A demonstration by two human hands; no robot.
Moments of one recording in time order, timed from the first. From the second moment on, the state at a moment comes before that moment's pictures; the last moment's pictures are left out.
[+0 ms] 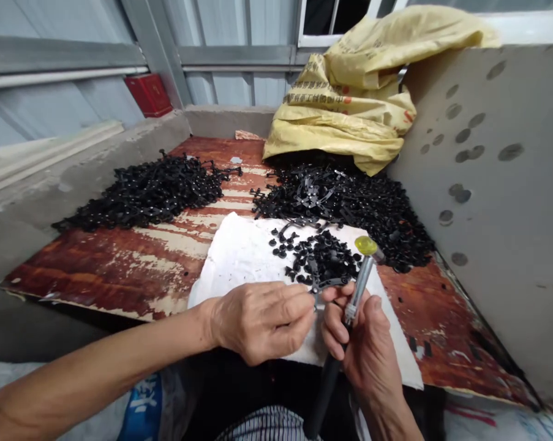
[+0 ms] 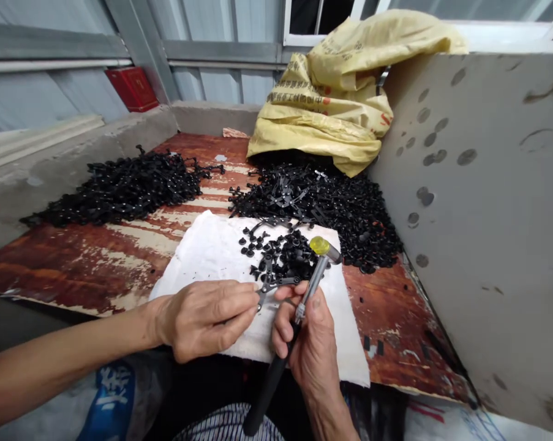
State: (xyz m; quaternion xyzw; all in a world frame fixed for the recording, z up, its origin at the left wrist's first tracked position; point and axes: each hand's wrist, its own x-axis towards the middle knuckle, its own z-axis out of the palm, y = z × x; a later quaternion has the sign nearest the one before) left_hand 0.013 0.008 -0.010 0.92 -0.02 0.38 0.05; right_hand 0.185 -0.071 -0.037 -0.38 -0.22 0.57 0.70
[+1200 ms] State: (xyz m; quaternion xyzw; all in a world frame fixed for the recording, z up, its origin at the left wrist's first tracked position) left_hand 0.022 -0.009 -0.006 0.45 0.40 0.39 0.70; right_hand 0.170 -0.076 -0.048 -0.49 -0.38 0.42 0.67
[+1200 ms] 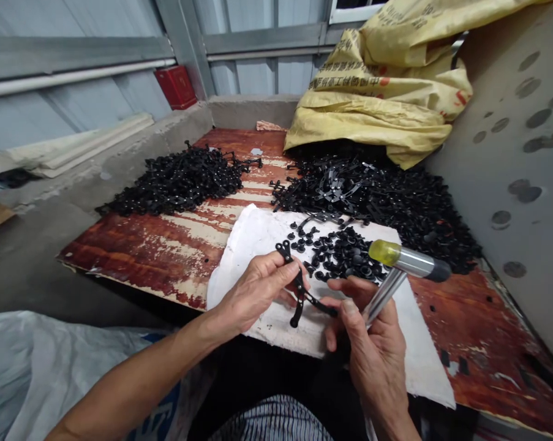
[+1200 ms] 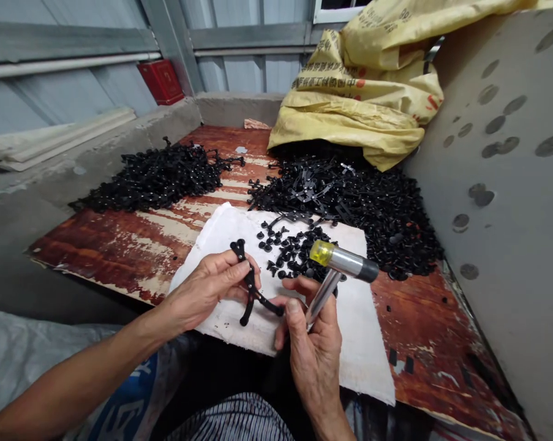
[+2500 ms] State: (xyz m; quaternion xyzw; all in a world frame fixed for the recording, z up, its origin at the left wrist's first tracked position) left_hand 0.007 0.058 -0.005 0.47 0.56 0.21 0.65; right_hand 0.172 -0.079 -0.052 -0.45 -0.39 0.48 0.65
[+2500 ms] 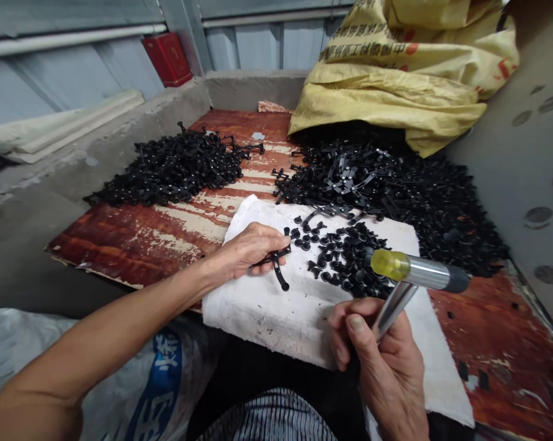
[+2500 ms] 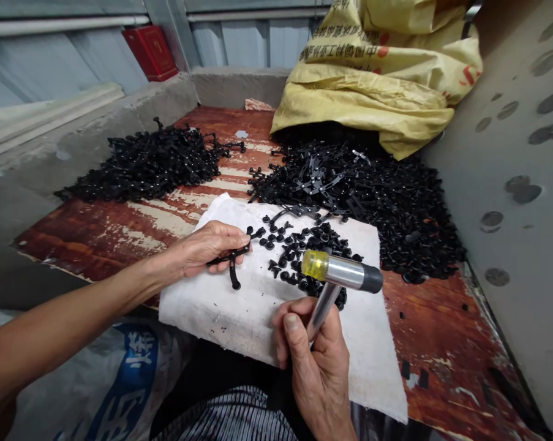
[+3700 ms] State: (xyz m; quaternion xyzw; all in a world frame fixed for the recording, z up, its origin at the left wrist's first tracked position) left_hand 0.016 0.065 0.001 0.50 0.58 0.17 0.62; right_hand 0.171 -0.083 -0.043 -0.49 -0.34 0.50 0.63
